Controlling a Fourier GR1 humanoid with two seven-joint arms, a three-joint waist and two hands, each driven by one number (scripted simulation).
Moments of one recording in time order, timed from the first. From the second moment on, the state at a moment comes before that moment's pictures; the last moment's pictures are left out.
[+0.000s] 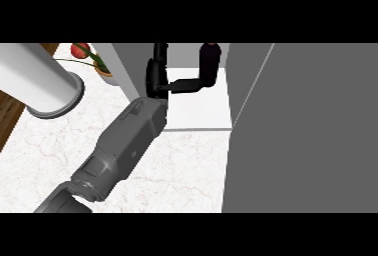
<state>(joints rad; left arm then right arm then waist) -1.05 0.01 -0.26 -0.35 0.65 0.47 -0.67 0.30 -0.08 0.26 -2.50 -0.13 0.22 0.35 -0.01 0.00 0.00</state>
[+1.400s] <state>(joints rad) -0.33 0.11 -0.57 -1.42 0.51 0.61 -0.44 0.25 -0.08 0.31 -2.51 -0.10 0.15 0.41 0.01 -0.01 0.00</state>
